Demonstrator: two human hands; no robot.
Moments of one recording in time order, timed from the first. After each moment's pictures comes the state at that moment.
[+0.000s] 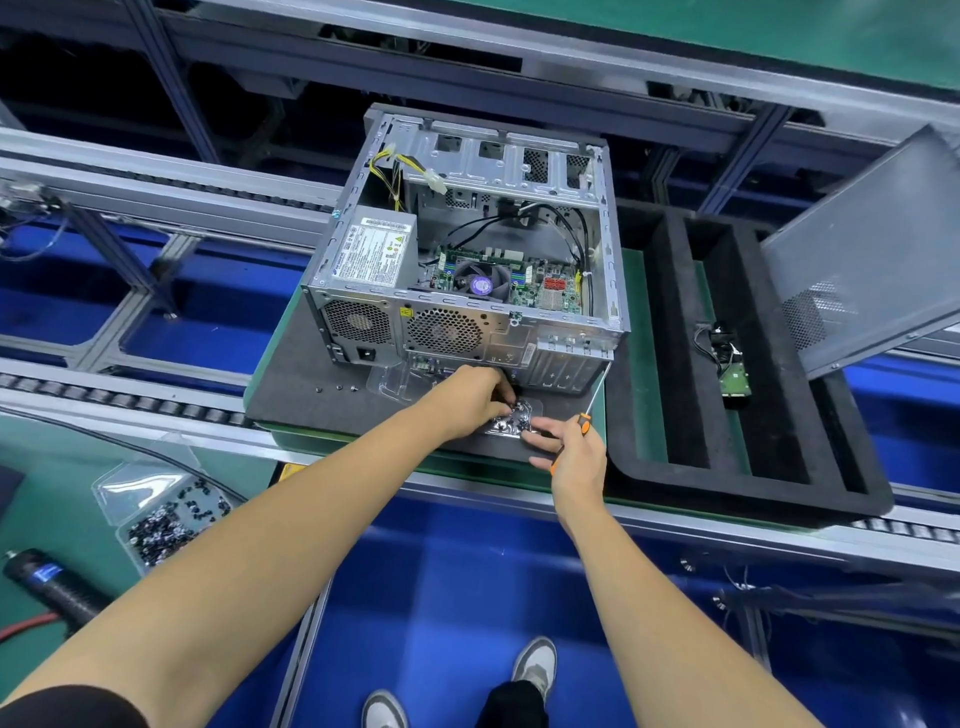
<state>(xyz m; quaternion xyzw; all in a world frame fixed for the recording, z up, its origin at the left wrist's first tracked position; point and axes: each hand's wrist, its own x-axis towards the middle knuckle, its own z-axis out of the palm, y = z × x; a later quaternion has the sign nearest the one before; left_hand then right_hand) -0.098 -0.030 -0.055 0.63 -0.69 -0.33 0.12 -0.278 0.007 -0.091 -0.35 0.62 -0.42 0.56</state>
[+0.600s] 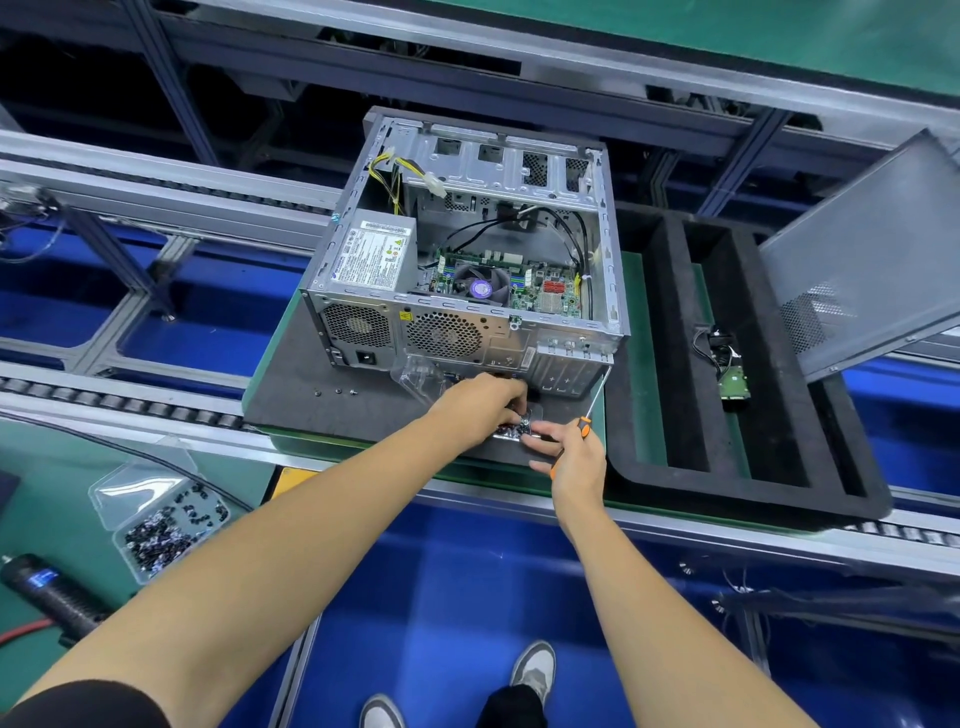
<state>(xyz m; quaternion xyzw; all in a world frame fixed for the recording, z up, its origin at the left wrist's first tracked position) -0.114 -0.032 -0.054 0.62 -0.73 -0.28 0.07 -0.277 0.006 -0.089 -0.34 0.63 -0.42 0.56</state>
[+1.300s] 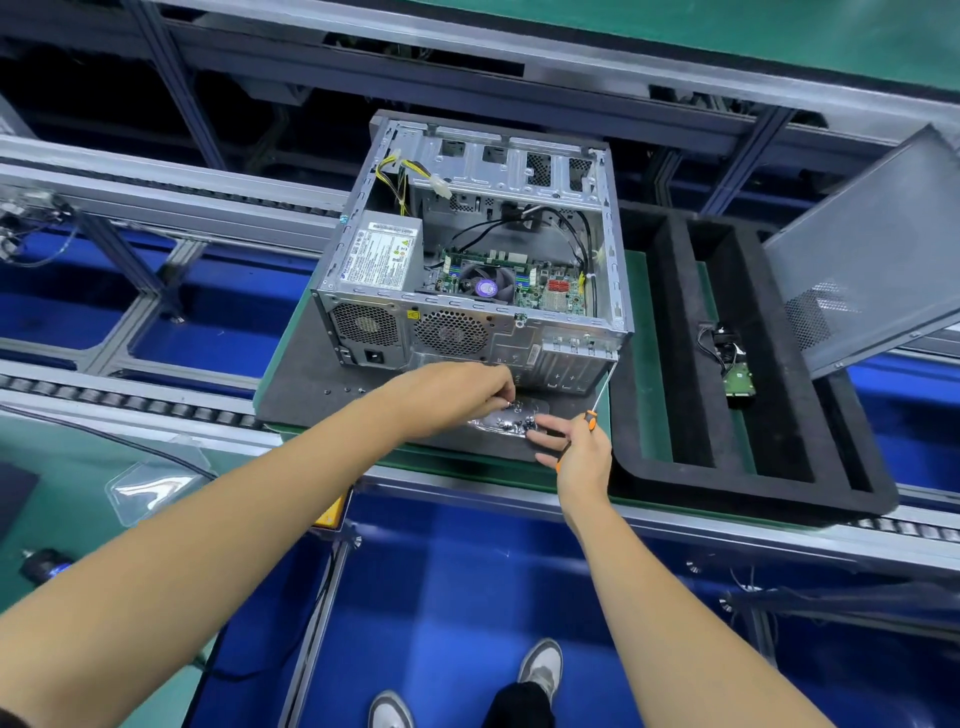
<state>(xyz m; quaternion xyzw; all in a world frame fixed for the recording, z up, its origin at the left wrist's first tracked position) -0.066 -0.004 -0.010 0.52 -0.83 -0.18 0.06 -0.274 0.009 -0.076 -0.34 0.63 -0.42 0.56</state>
